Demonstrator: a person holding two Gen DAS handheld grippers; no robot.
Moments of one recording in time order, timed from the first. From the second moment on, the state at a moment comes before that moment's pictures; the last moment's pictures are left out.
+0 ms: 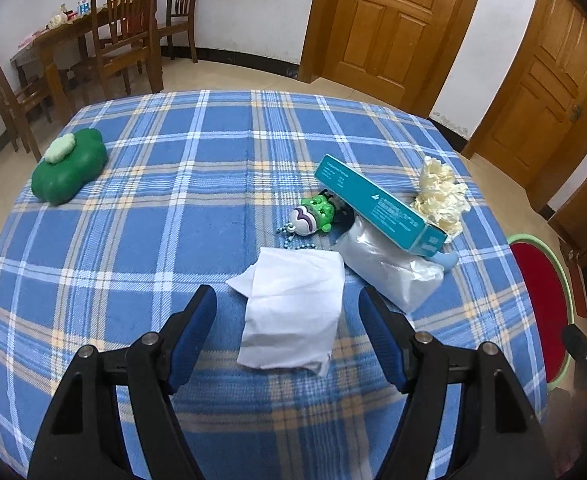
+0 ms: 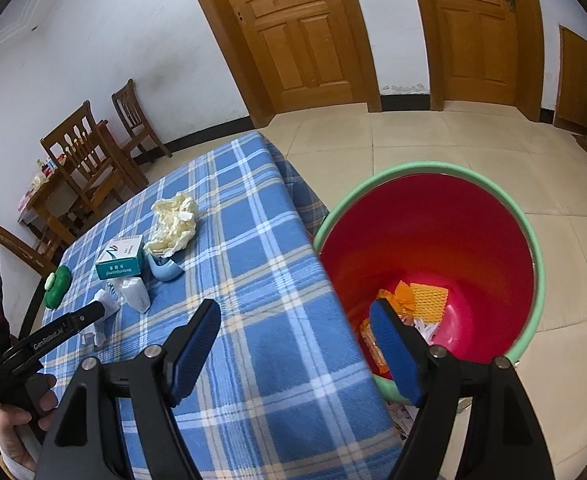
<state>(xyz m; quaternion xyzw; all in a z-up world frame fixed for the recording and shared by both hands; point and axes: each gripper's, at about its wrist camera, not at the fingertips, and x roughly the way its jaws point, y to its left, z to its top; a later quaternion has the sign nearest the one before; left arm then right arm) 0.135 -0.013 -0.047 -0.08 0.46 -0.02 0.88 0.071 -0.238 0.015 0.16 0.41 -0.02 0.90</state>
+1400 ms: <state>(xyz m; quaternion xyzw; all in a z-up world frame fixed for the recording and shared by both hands) 0.125 0.048 -0.032 -0.11 0.42 0.02 0.90 0.132 -0.135 0.027 0.11 0.43 0.10 0.89</state>
